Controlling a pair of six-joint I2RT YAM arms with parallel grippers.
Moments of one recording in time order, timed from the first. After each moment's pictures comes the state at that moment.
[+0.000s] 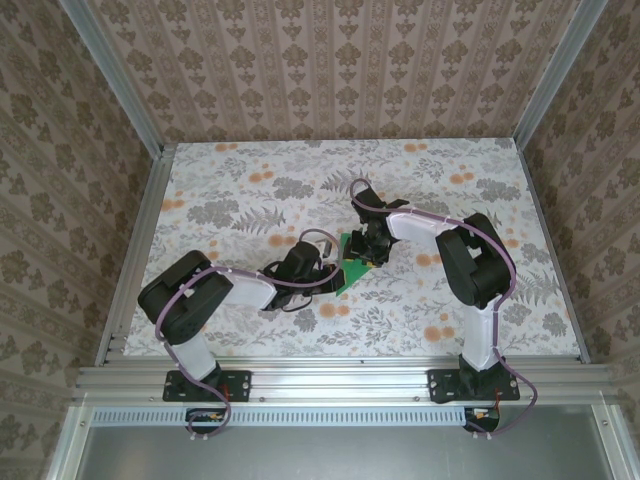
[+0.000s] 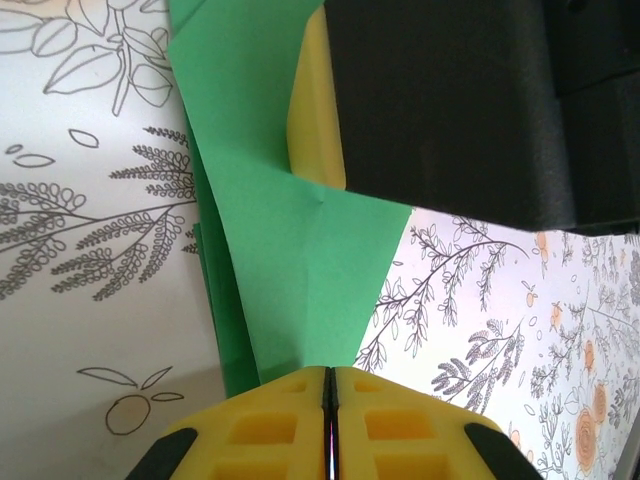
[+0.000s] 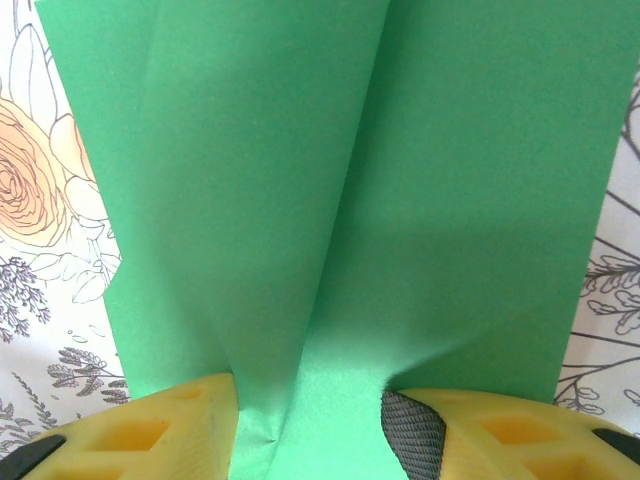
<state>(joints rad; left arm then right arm) -0.85 1.72 0.63 0.42 0.25 -0.83 0.49 2.00 1.30 -0.66 -0.21 0.71</state>
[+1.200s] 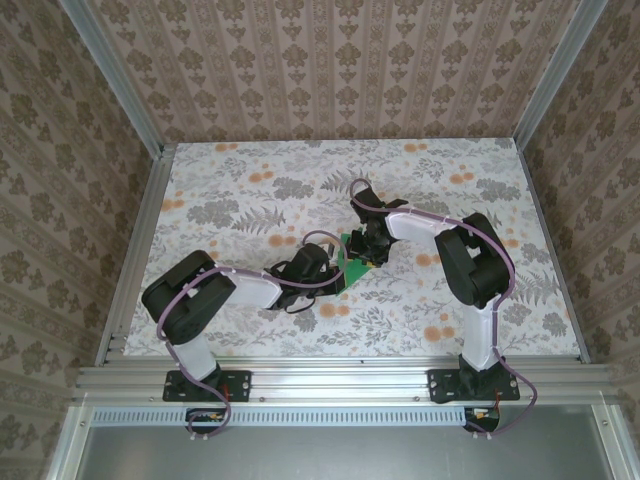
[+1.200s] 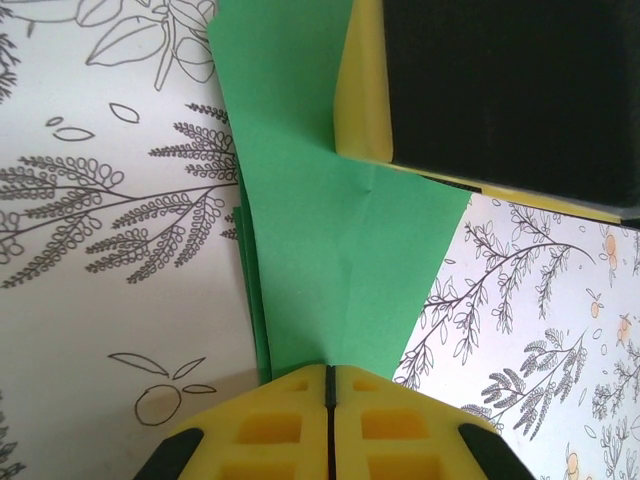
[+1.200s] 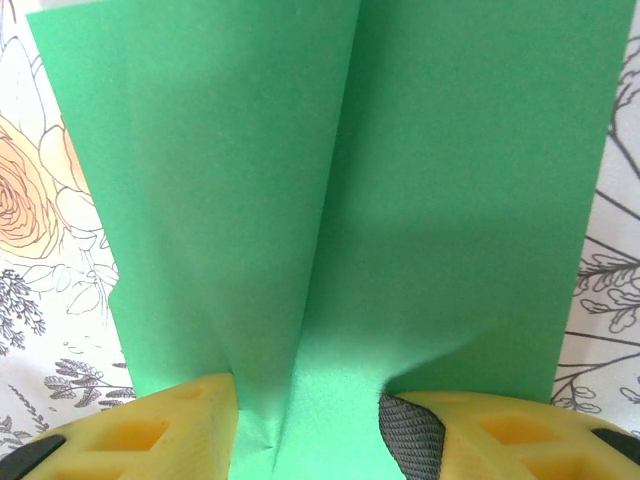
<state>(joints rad) -0.89 1.73 0.68 0.31 0.14 -0.83 0.49 2.01 1.30 -0.67 -0.19 0.74</state>
